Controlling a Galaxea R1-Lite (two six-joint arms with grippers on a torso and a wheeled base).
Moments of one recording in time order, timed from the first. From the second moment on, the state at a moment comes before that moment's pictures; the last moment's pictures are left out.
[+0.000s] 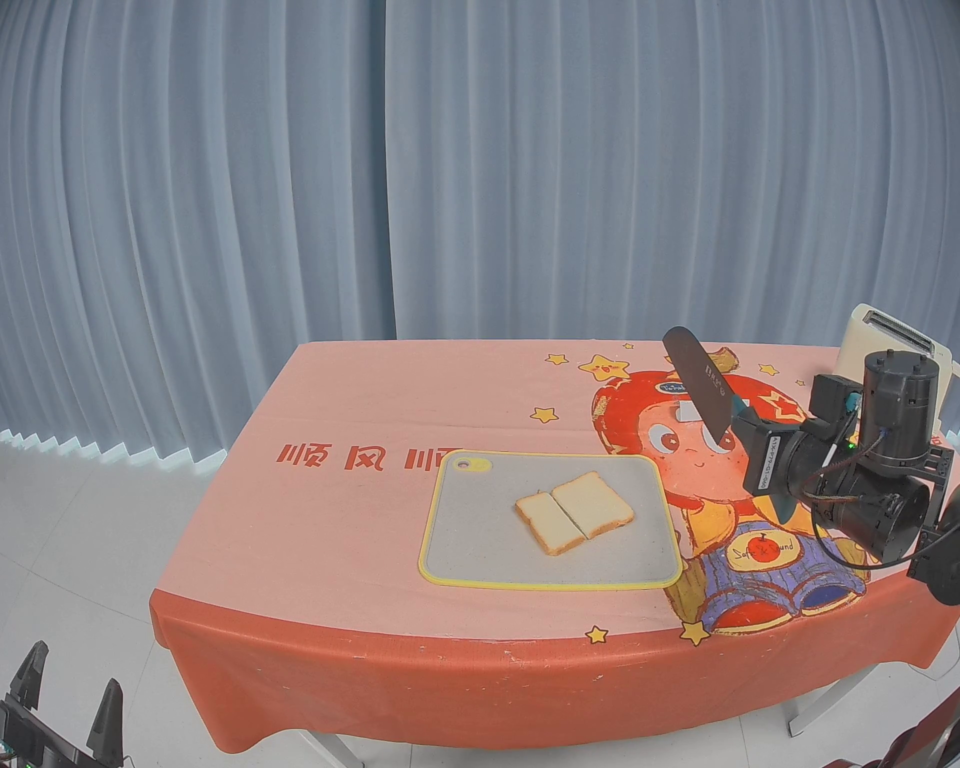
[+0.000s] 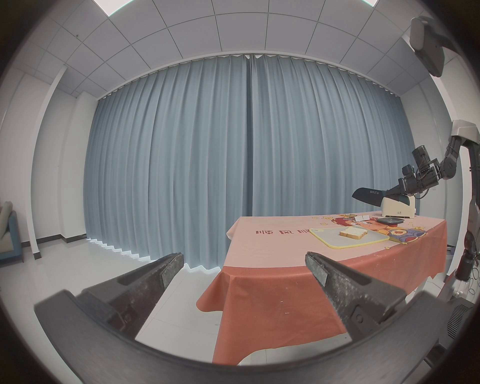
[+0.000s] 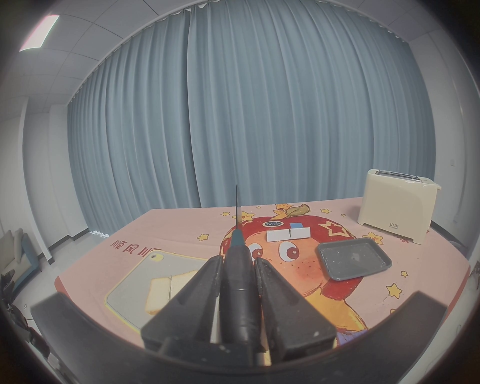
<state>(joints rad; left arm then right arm) 0.00 0.02 -0.02 0.00 0.01 -0.01 0.51 1.56 -0.61 -0.62 -0.37 0.22</state>
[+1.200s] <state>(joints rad) 0.00 0.02 -0.02 0.00 0.01 -0.01 0.46 1.57 -0.63 -0.62 -0.31 0.23</state>
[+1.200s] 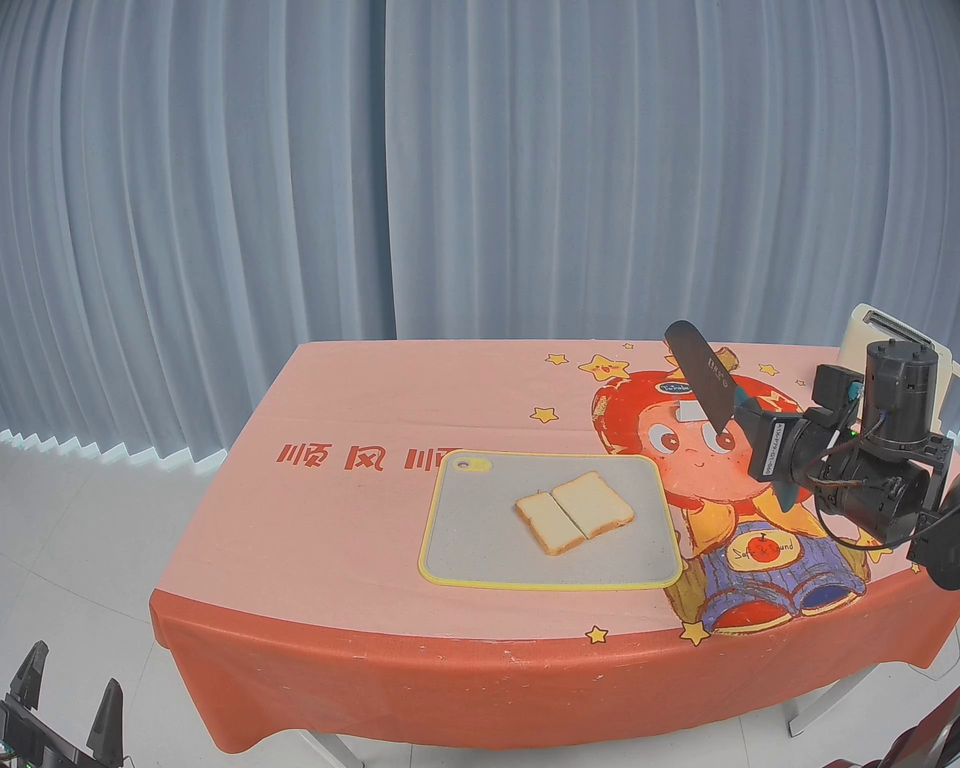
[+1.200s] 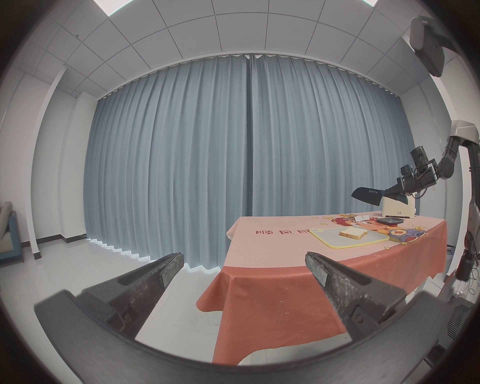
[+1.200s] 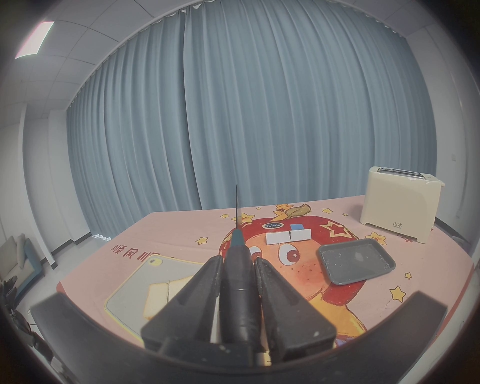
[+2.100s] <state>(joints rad) 0.00 0.02 -0.02 0.00 0.01 -0.01 0.38 1.63 -0.66 -0.62 -0.28 0.23</state>
